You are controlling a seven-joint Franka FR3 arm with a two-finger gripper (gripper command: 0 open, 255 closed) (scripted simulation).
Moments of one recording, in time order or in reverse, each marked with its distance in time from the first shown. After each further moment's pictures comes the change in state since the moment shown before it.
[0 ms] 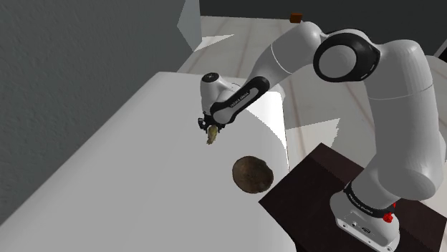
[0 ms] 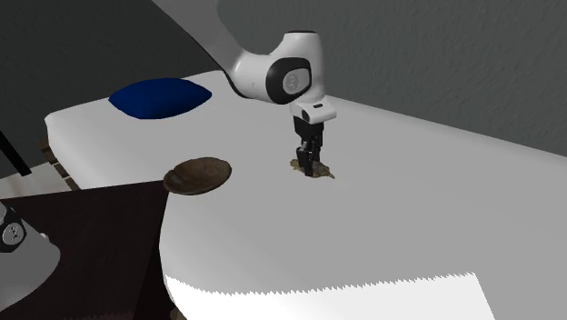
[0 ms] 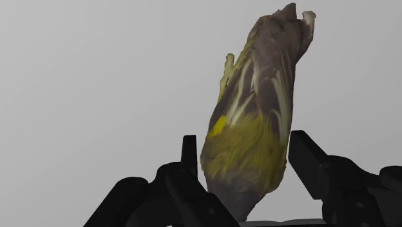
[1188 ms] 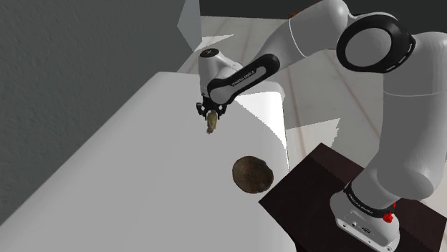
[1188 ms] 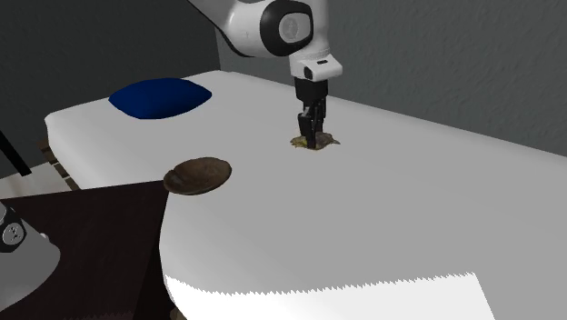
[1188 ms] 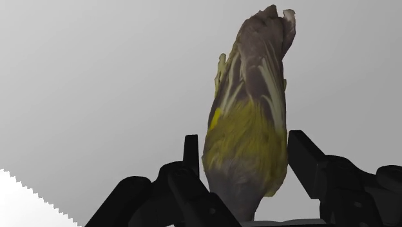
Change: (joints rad) arm -0.033 -0.158 0.046 0.005 0.067 -0.158 -0.061
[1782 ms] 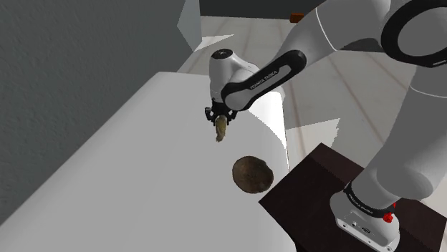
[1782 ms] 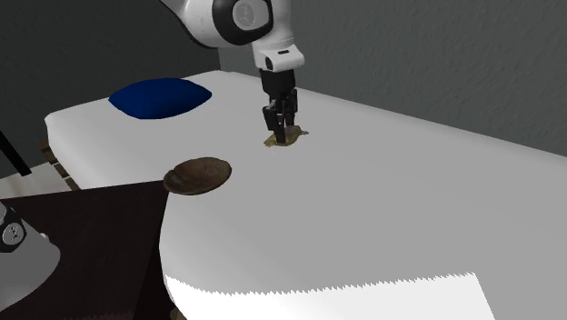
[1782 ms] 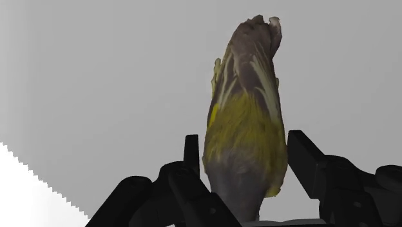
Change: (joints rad) arm -0.008 -0.228 0.036 -0.289 0.037 0.063 0.035
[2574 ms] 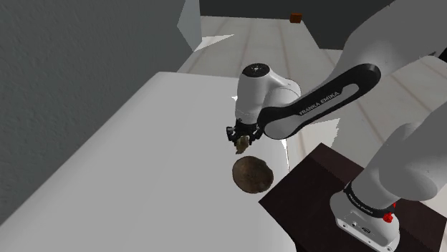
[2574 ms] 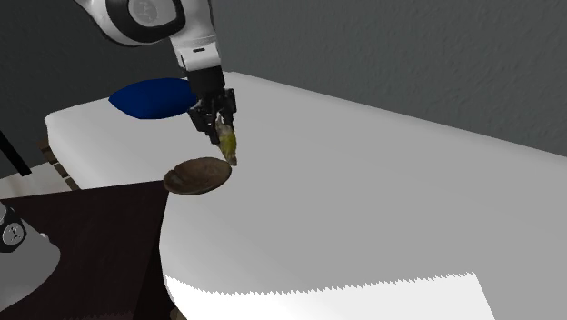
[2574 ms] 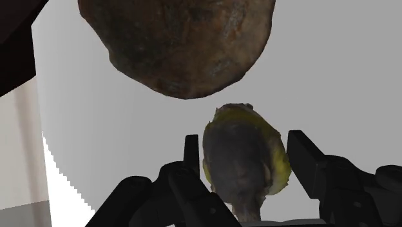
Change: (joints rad) arm 0.060 -0.403 0.074 -0.479 0.150 0.091 0.042
